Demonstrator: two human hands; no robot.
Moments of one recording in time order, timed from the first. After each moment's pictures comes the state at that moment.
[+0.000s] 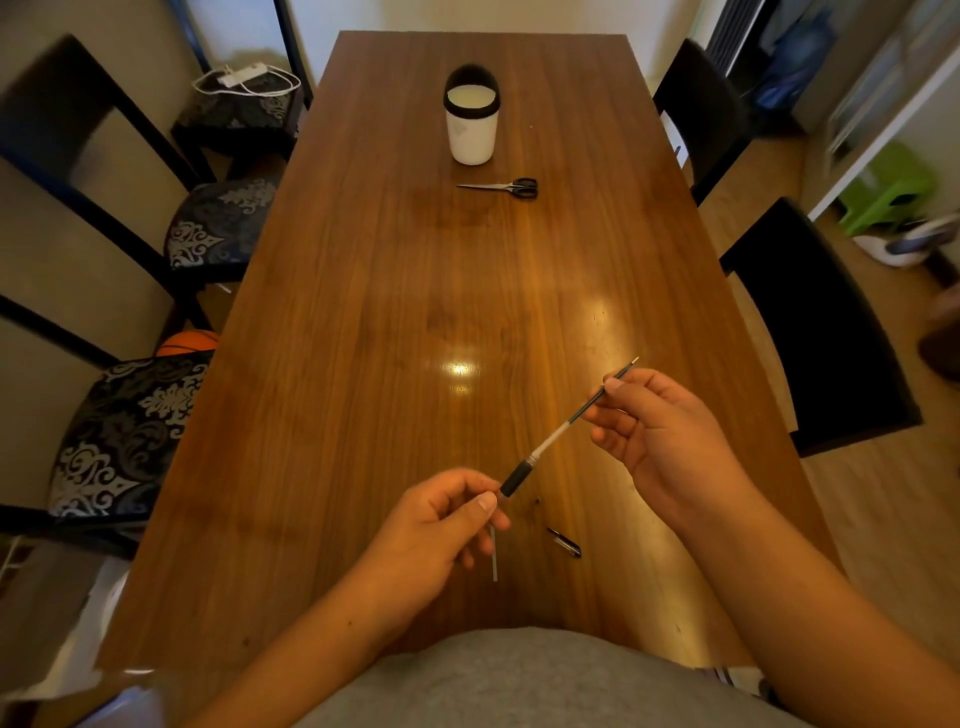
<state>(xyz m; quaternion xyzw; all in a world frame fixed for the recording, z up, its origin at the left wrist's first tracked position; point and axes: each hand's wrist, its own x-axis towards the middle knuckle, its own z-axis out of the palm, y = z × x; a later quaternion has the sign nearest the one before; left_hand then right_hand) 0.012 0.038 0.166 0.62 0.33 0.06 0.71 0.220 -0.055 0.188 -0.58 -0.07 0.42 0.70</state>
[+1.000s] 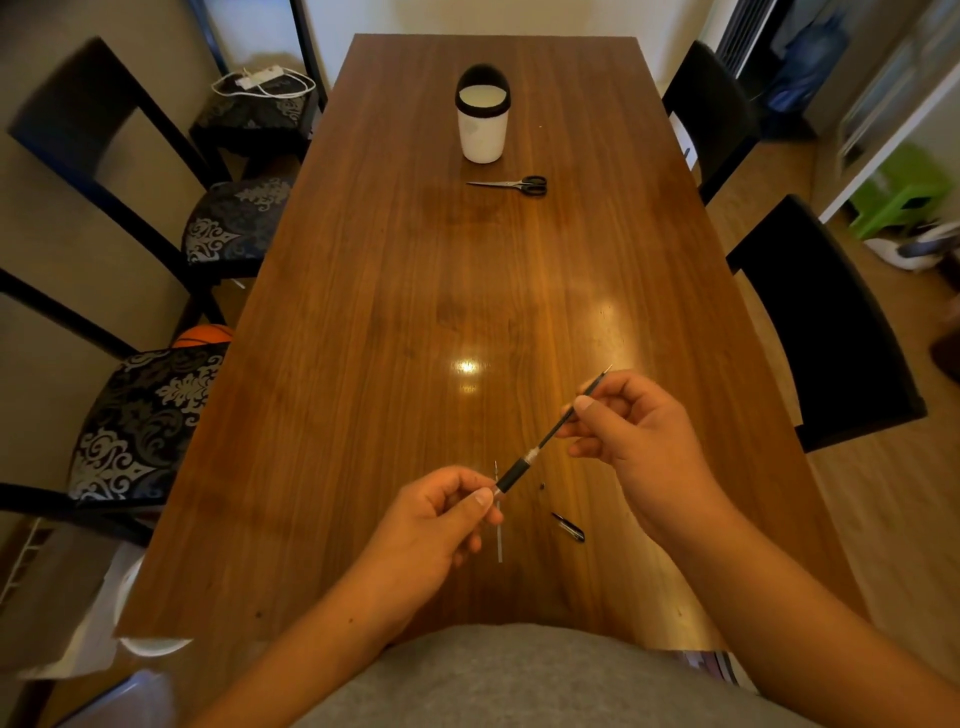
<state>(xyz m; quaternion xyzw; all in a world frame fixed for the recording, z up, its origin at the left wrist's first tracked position) -0.004 0.022 0.170 0.60 0.36 0.09 0.71 0.186 -0.067 0.186 -0.64 -0.22 0.36 0.64</state>
